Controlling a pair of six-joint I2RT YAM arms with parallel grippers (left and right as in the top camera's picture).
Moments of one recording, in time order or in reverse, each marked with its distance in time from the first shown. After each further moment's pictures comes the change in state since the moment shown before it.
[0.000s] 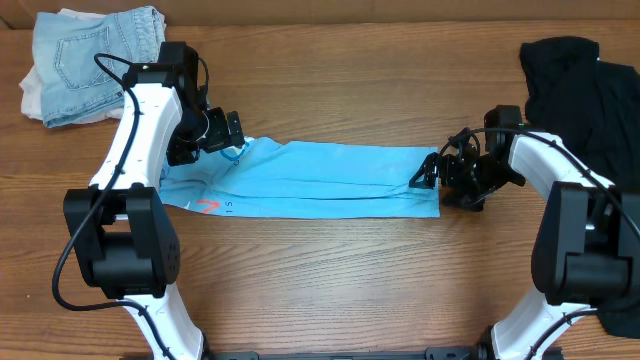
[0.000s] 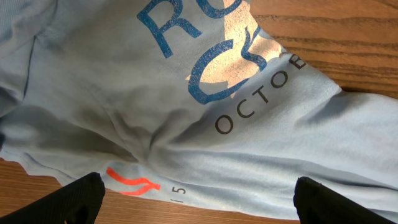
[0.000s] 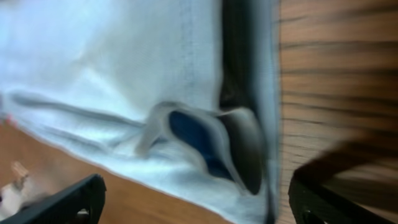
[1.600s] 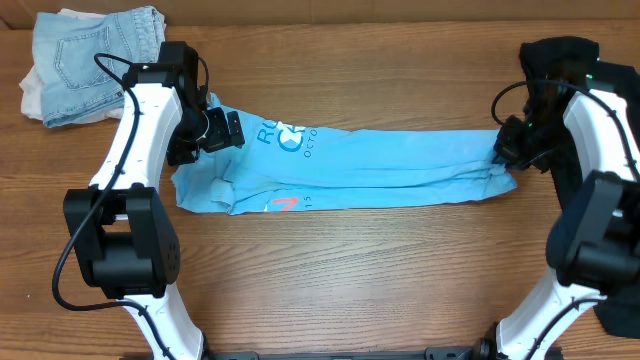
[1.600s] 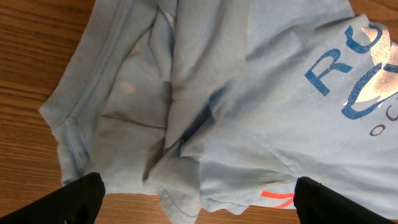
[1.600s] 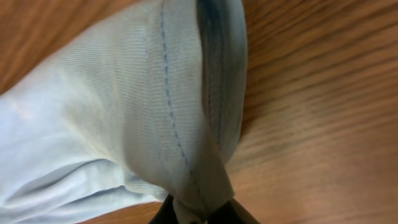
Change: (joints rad) left arm 0.000 0.000 0.000 0.005 0.000 0.000; right arm -0.166 0.077 0.446 -0.342 0.338 0.153
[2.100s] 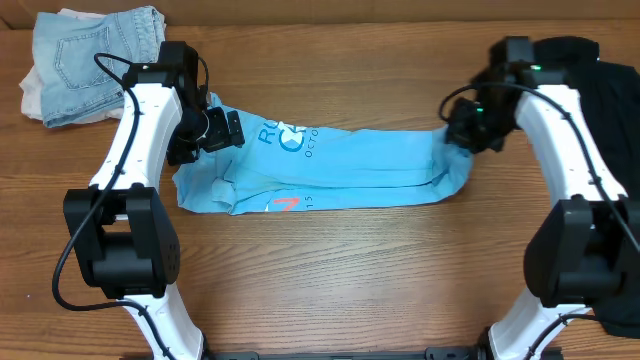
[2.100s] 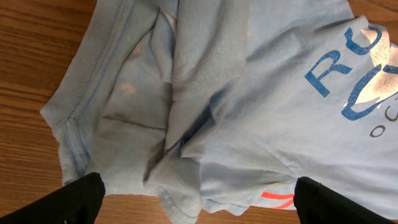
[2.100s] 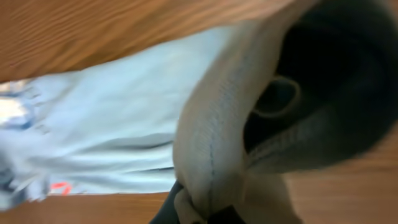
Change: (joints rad) left arm 0.000 0.000 0.000 0.002 0.000 0.000; right arm 0.261 -0.081 0.010 0.085 -0.079 0.021
